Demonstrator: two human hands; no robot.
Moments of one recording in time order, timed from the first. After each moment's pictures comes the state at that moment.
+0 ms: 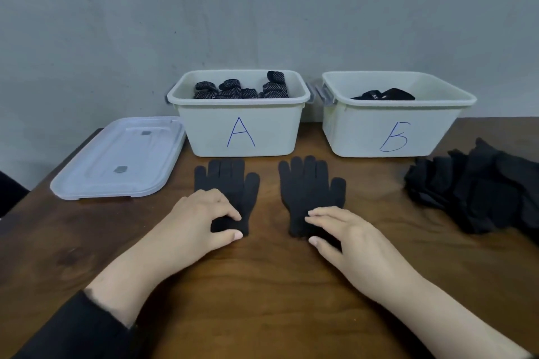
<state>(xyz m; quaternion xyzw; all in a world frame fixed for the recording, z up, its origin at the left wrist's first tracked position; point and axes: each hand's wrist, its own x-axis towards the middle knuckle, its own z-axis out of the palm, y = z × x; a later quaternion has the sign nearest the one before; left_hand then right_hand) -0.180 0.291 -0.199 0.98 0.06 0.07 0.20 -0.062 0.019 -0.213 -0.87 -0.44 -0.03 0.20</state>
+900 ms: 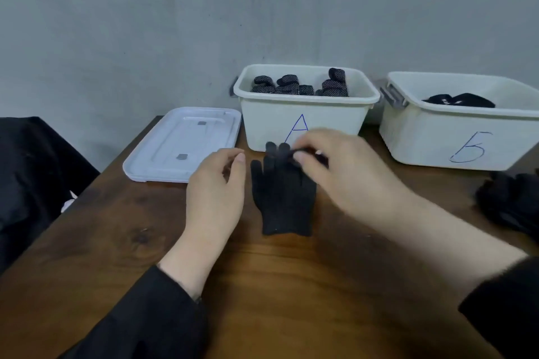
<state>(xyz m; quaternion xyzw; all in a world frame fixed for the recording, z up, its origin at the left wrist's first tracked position) -0.189 0.313 -0.183 0.80 0.30 0.39 0.36 -0.068 0.152 -0.124 -0.79 -0.53 -0.09 0.31</state>
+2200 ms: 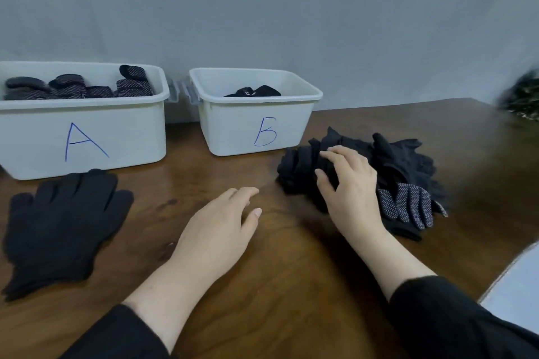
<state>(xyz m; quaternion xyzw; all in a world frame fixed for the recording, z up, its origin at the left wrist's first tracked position) -0.067 0.100 -0.205 0.96 -0.03 0.14 0.26 0.032 -0.125 -0.203 -0.90 -0.17 -0.35 0.20</state>
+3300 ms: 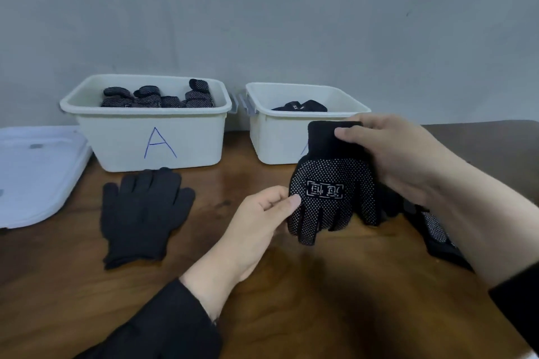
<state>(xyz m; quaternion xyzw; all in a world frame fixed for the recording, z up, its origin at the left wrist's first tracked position) -0.085 0.115 -0.190 0.63 -0.05 0.05 0.77 -0.010 -0.062 -0.057 -0.76 -0.17 0.12 0.62</state>
